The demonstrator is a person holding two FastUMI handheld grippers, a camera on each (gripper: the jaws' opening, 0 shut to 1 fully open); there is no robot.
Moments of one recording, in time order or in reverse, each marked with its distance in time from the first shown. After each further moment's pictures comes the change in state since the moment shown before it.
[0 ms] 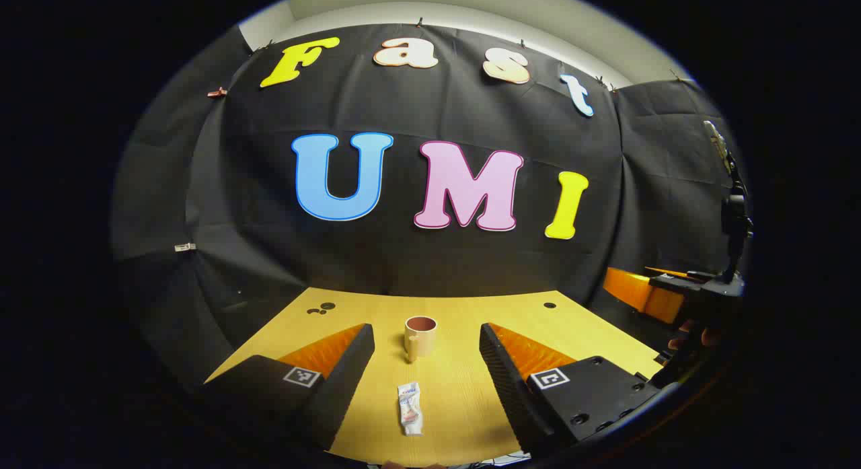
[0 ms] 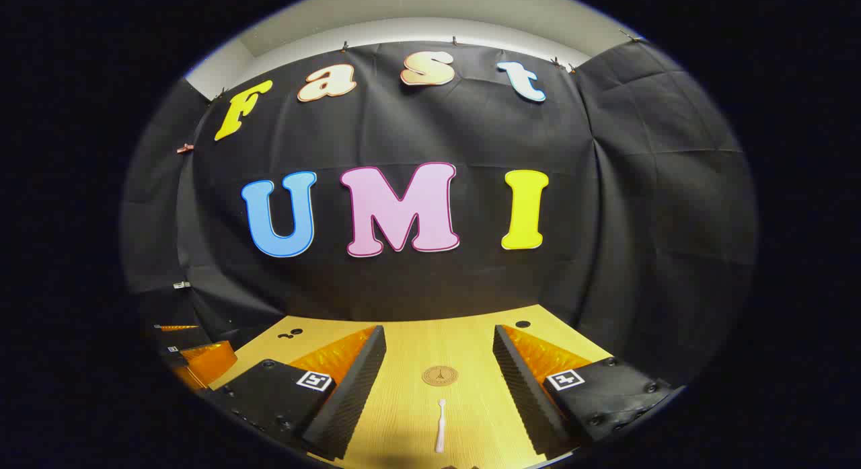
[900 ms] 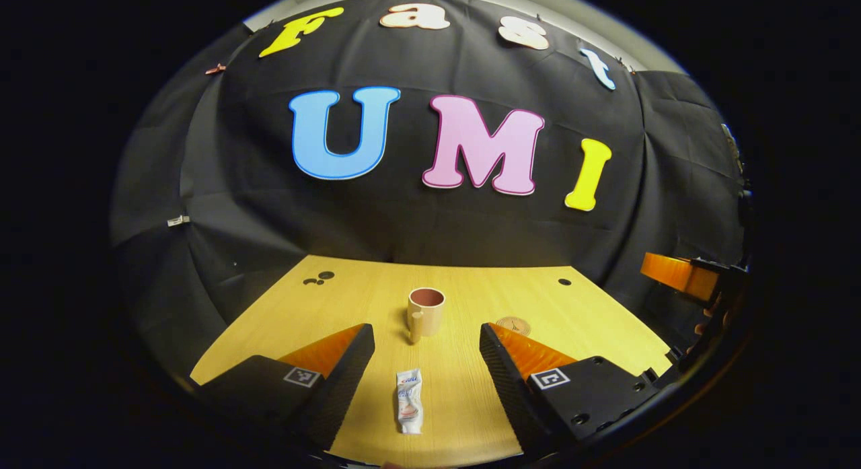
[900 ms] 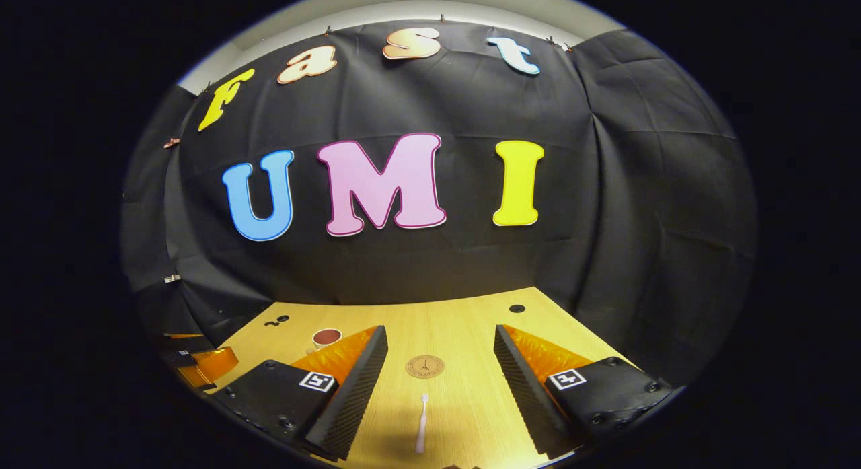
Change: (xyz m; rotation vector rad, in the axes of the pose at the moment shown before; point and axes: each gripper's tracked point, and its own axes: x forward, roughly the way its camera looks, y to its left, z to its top) left arm 0.062 0.010 -0.056 -0.038 0.176 0.030; right arm 0.048 -0.038 -0.031 0.004 0.100 -0.011
